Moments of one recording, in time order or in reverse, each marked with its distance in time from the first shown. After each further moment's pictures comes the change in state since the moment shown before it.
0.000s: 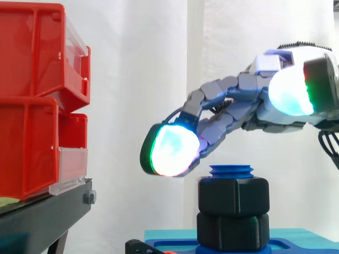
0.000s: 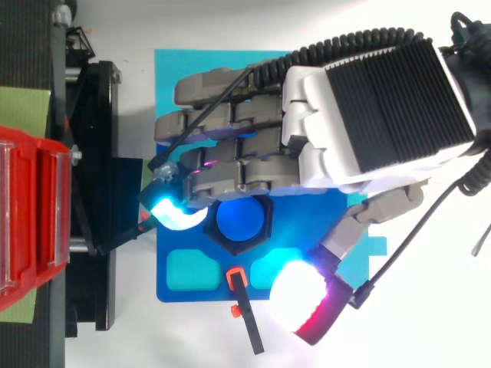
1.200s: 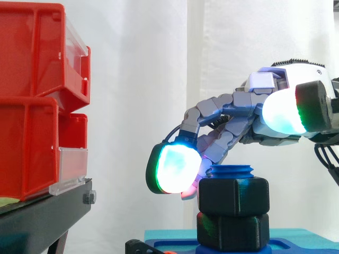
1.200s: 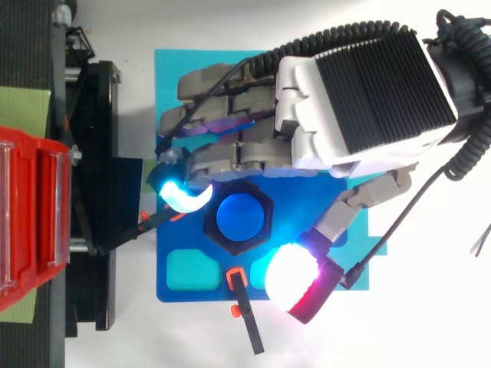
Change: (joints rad) arm -0.015 -0.020 -0.002 0.028 -0.011 0.031
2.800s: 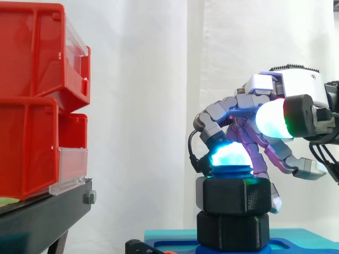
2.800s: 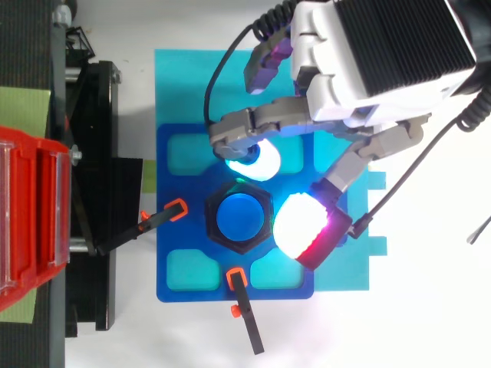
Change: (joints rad) arm -0.056 0.001 0.000 0.020 -0.049 -0.016
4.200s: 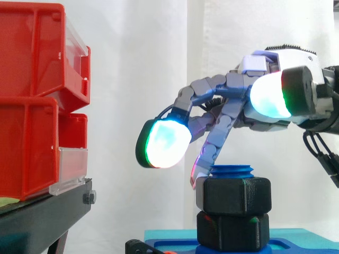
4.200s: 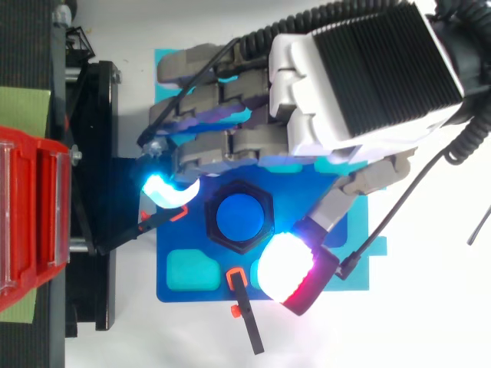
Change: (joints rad) arm 0.038 -0.023 0.052 -0.013 0.007 0.010
